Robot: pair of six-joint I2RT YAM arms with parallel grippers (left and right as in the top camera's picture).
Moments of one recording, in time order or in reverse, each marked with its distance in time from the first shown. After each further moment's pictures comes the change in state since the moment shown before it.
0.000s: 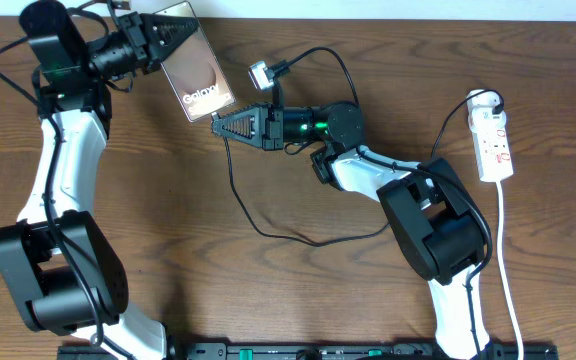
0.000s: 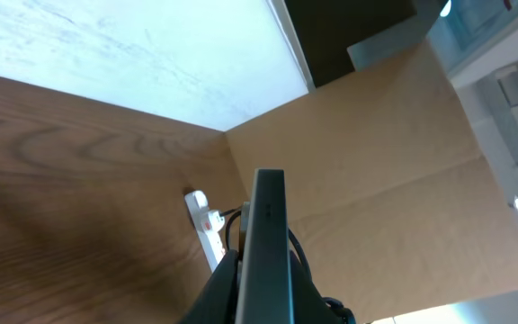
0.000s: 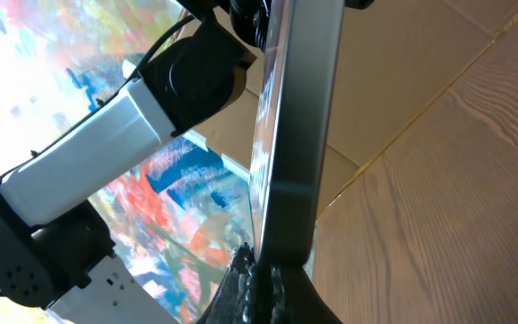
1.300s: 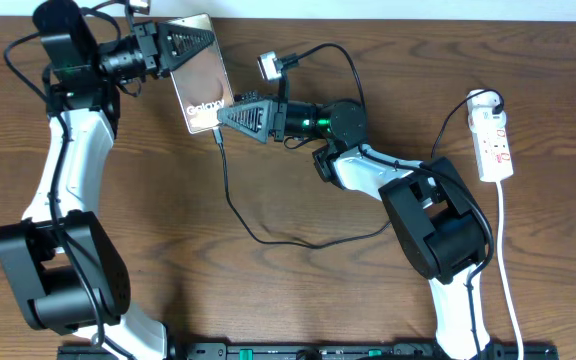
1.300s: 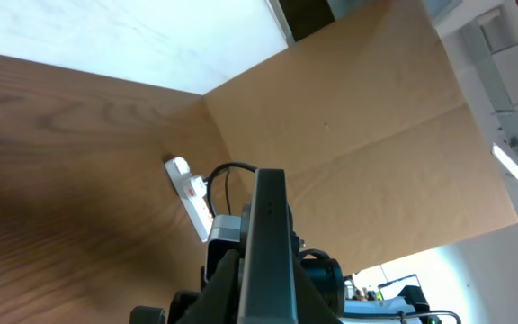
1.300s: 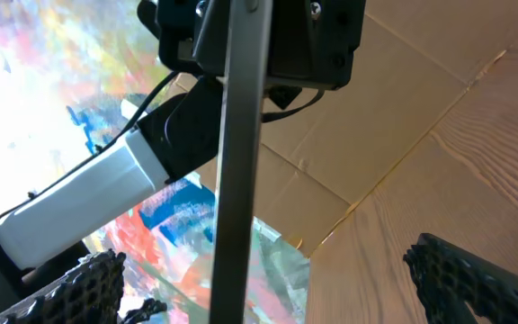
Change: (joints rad) left arm -0.018 0.000 0.000 -0.016 0.113 0.058; right arm -0.010 0.001 0.002 -0.004 0.100 -0.015
